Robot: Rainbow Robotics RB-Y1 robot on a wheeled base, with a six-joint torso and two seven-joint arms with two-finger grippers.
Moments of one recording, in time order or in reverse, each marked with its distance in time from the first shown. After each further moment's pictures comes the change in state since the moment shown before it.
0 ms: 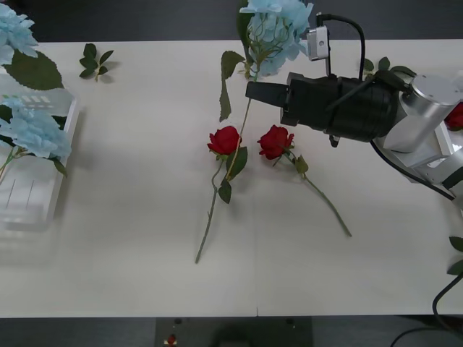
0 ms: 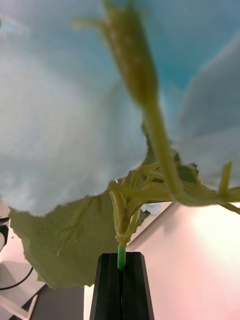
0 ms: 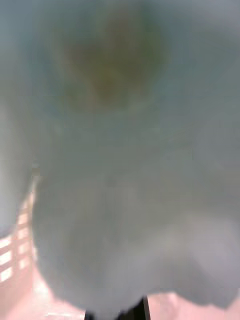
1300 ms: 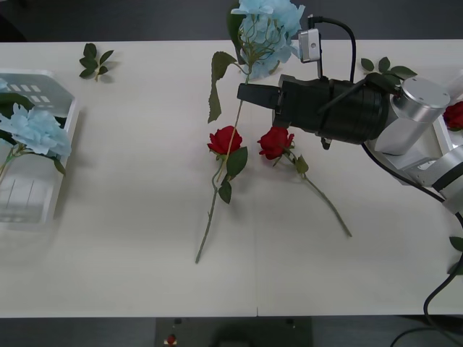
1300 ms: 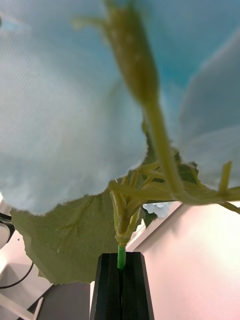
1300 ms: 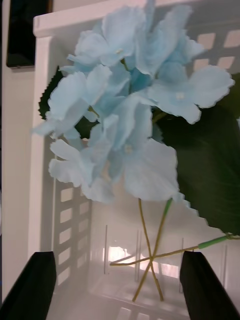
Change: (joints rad) right arm 0.000 0.028 0.002 0.000 0.000 -0.002 0.000; left arm 0.000 0.118 -0.044 0.417 -0.069 -0.323 -0.051
